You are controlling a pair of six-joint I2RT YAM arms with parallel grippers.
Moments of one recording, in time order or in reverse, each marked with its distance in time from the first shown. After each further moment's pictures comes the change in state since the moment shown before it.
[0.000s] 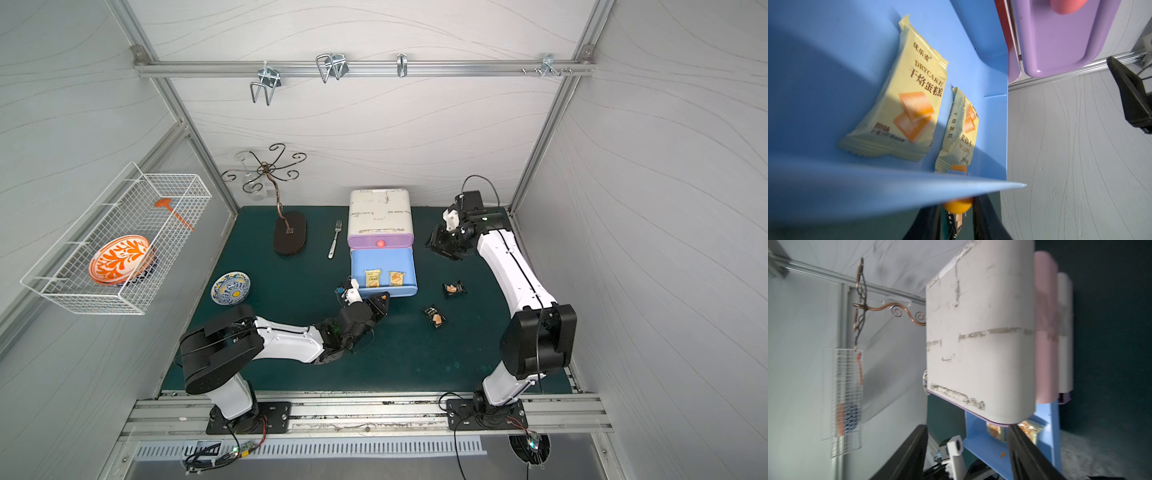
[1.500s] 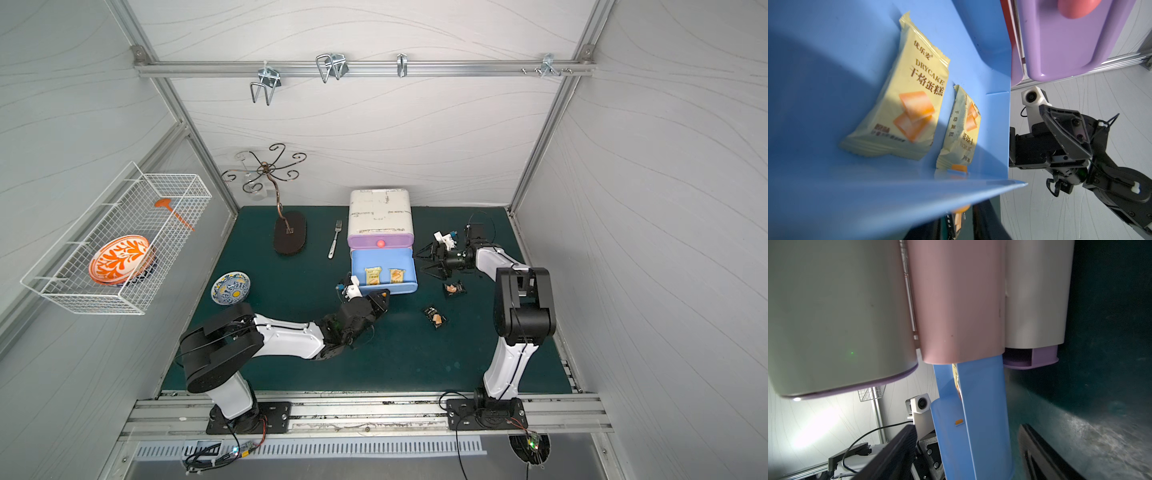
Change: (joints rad) left arm 0.031 0.005 0.027 -0.028 0.045 -0.006; right arm -0.131 0.145 -0.545 0.438 -0.546 -0.114
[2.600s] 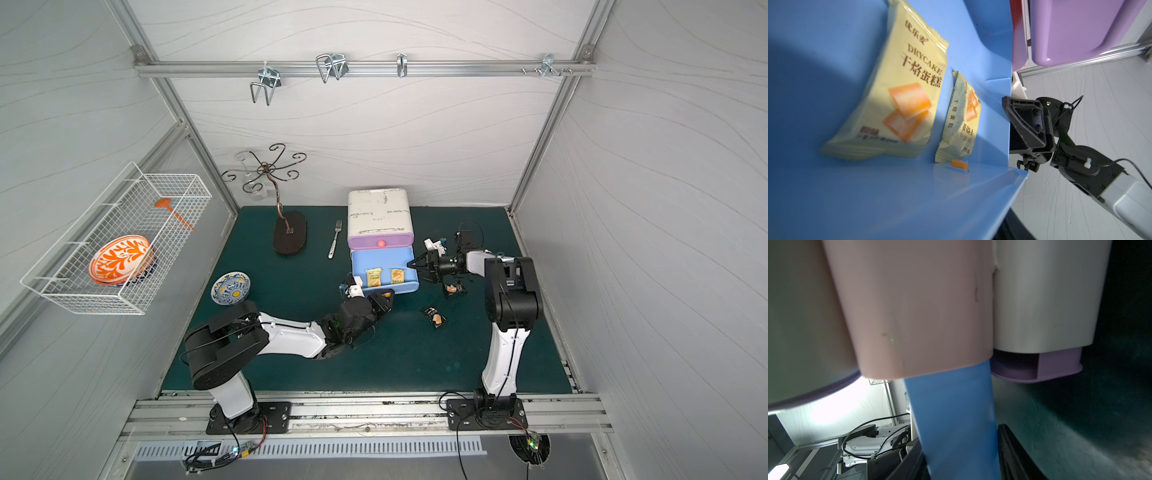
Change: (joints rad) left arm 0.008 0.019 -0.001 0.022 0.082 -0.014; right arm 0.048 0.130 0.000 0.094 -0.109 0.003
